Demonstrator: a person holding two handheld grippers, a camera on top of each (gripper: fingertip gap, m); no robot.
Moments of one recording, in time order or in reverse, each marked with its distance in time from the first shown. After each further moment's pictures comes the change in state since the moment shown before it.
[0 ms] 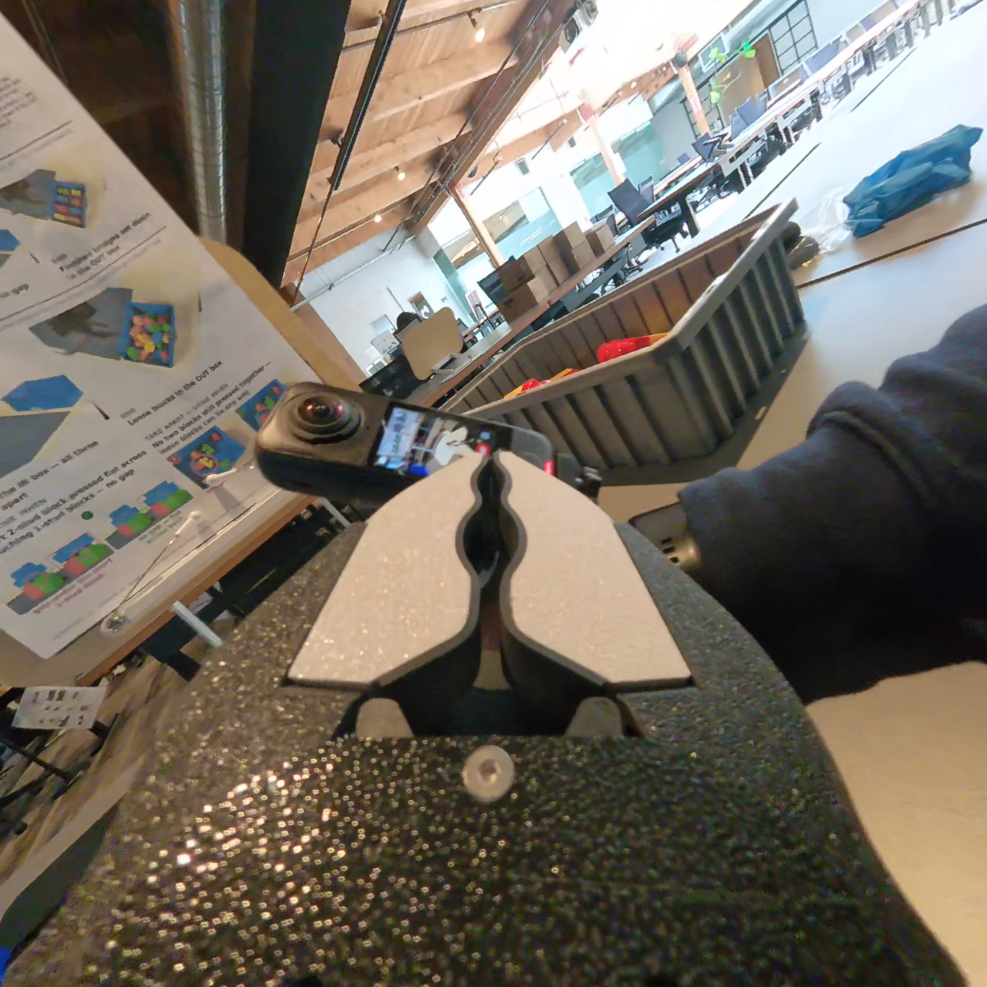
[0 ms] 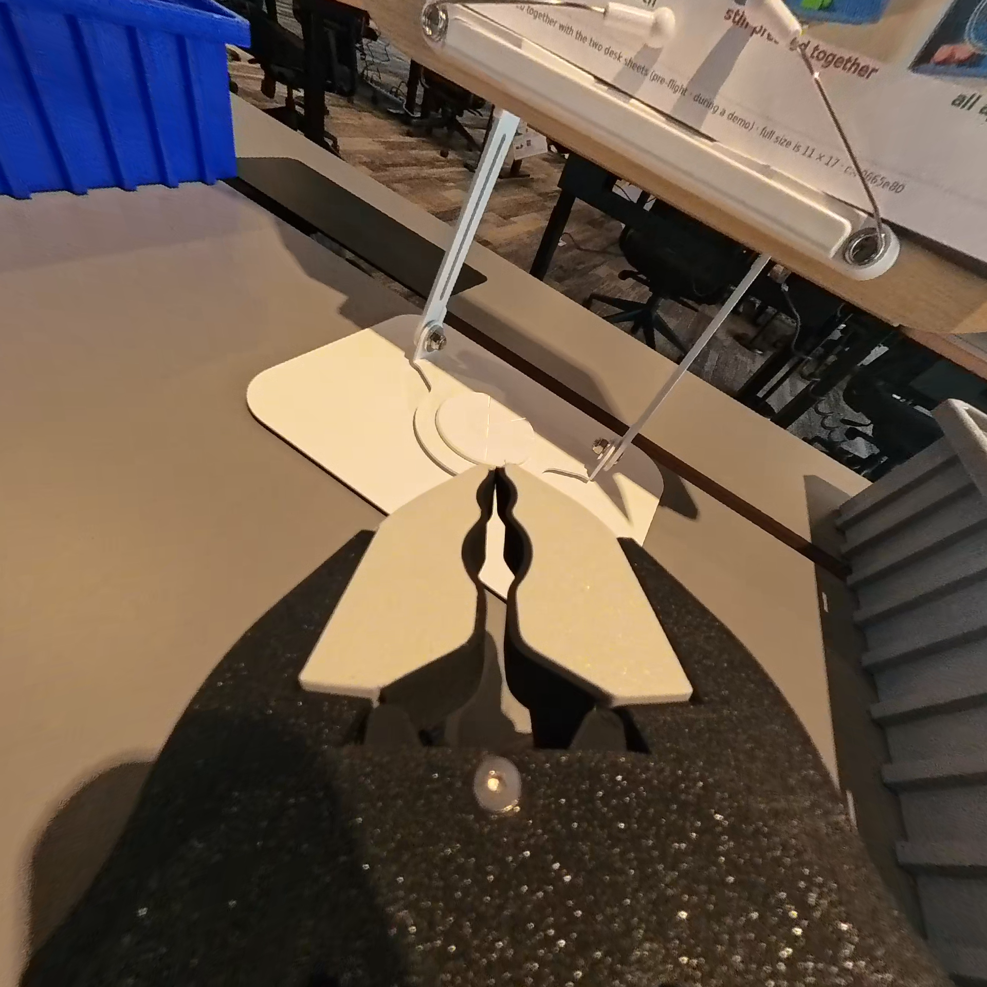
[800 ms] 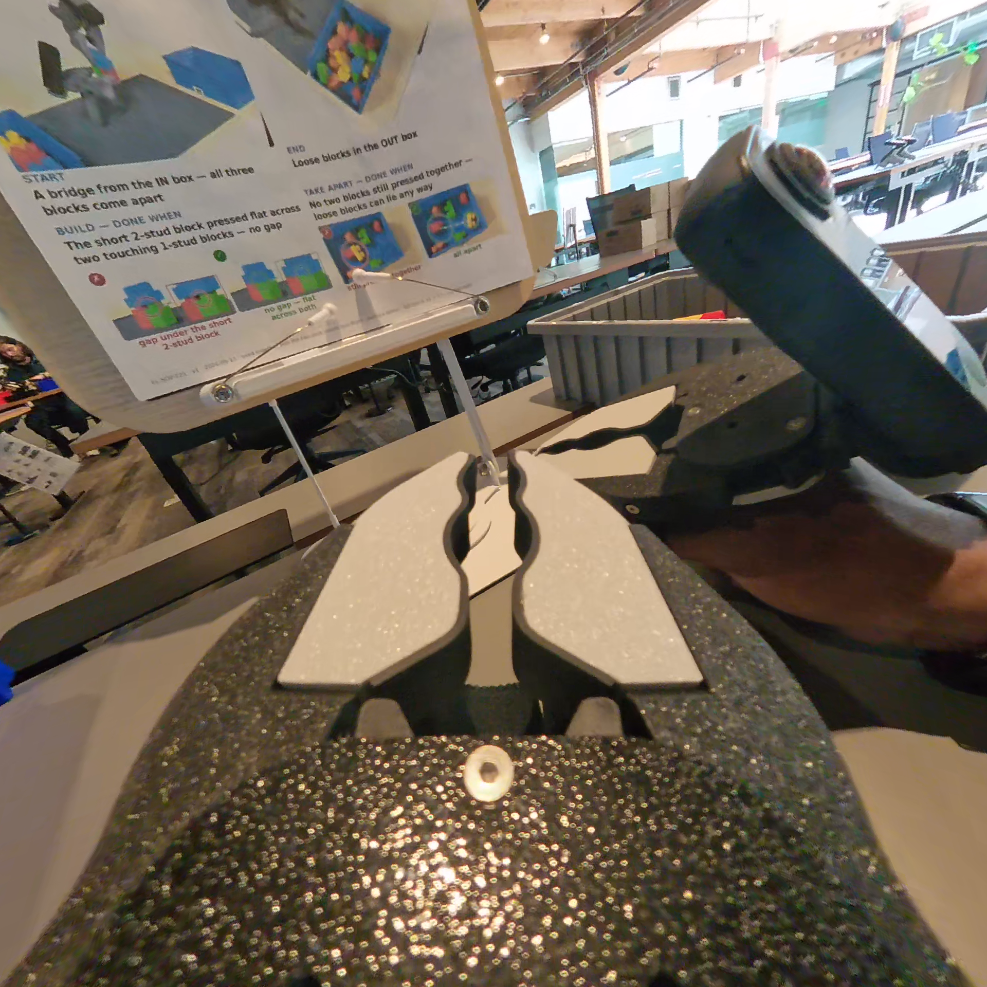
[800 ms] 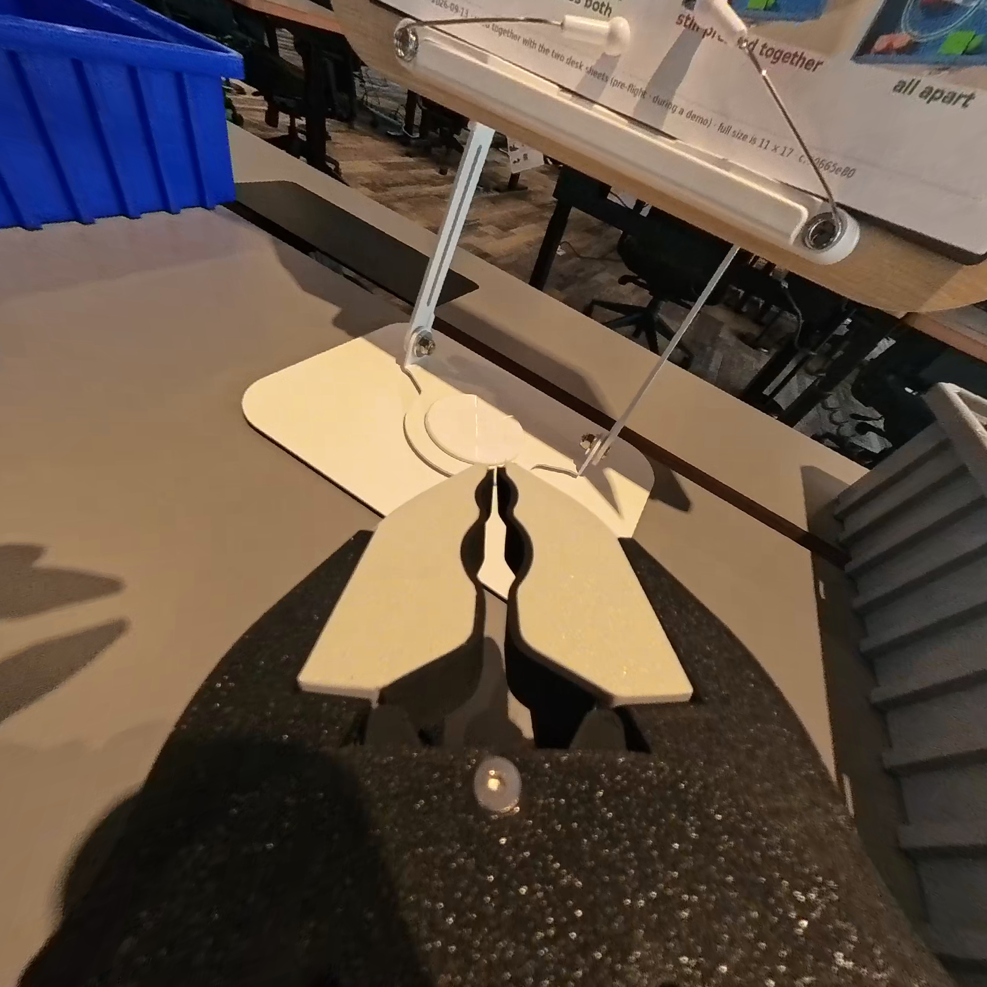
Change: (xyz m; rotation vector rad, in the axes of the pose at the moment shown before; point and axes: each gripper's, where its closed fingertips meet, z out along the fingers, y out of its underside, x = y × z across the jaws) left arm -0.102 0.079 -0.009 -0.157 -0.192 -0.329; right arm 0.009 0.001 -0.007 0.023 -0.002 0.041
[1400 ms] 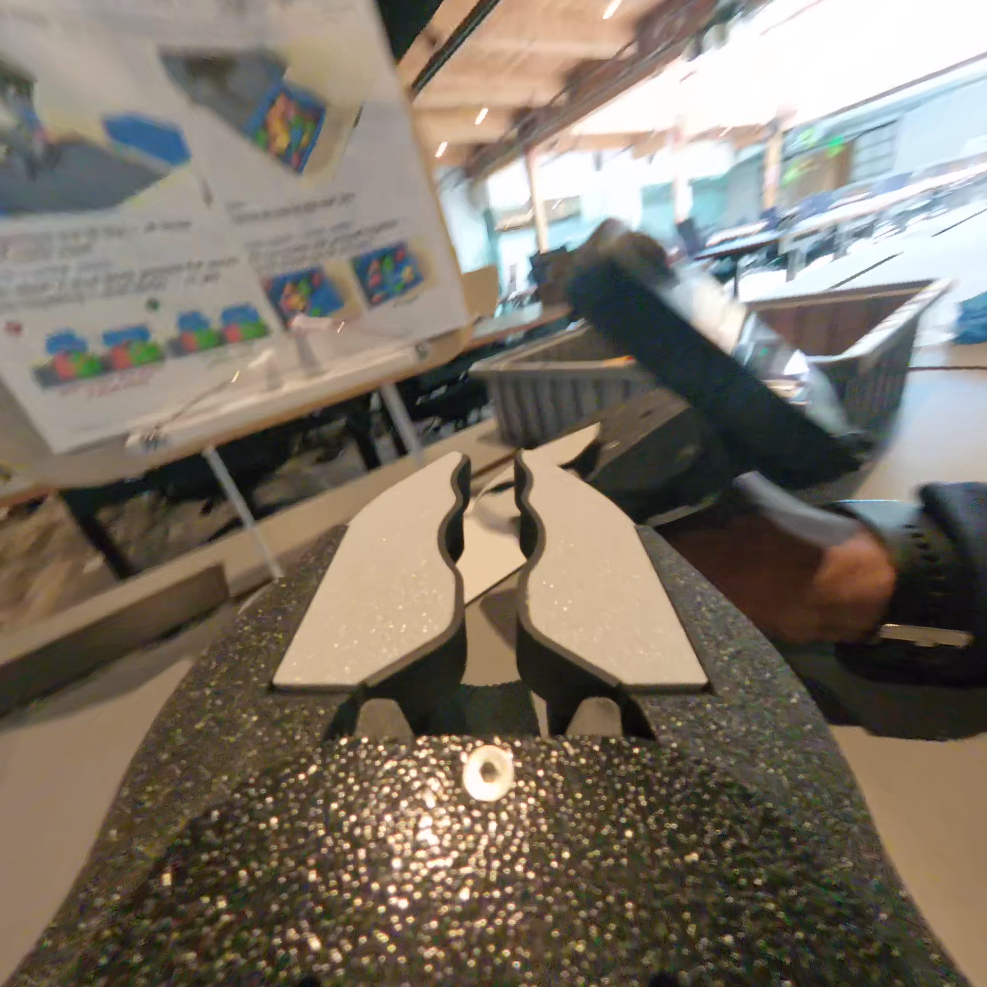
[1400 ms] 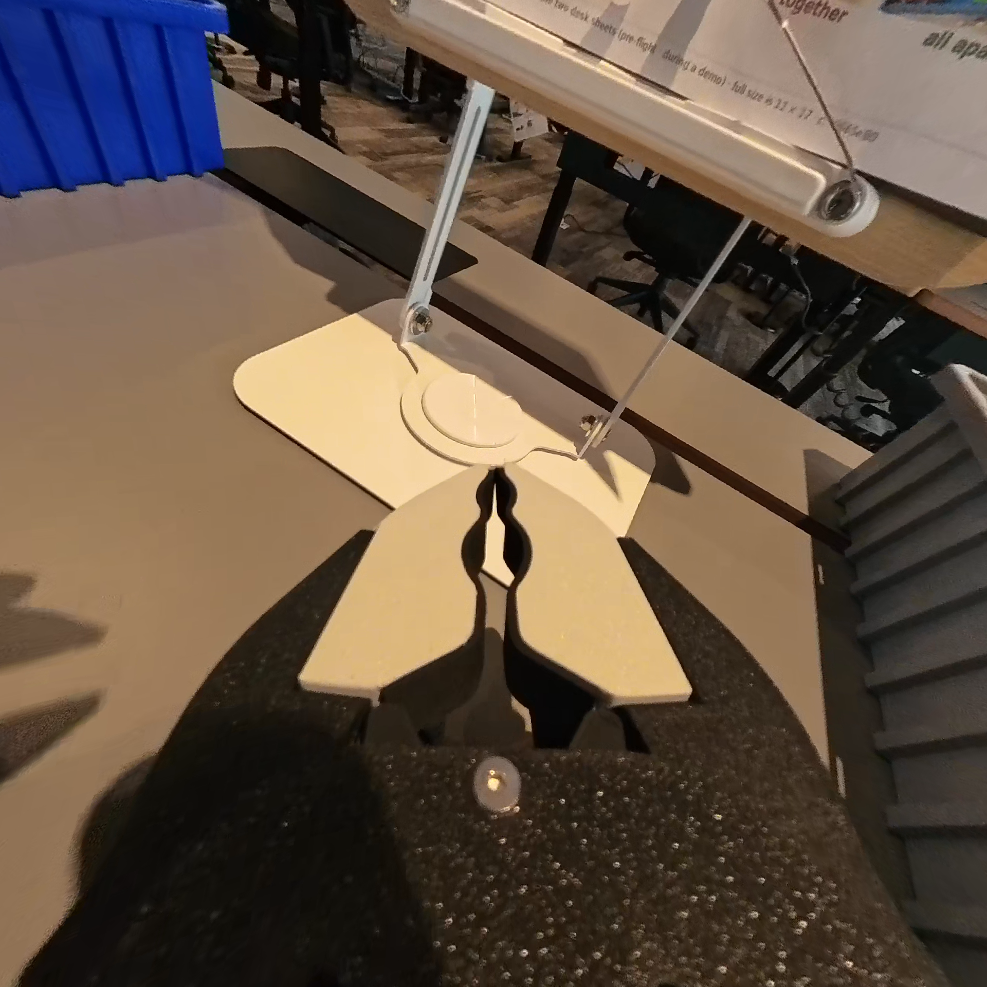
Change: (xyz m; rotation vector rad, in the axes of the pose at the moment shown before) left arm 0.027 -0.016 -0.004 0.101 0.116 -0.014; right arm 0.001 0.007 0.000 -0.047 -0.003 -0.004
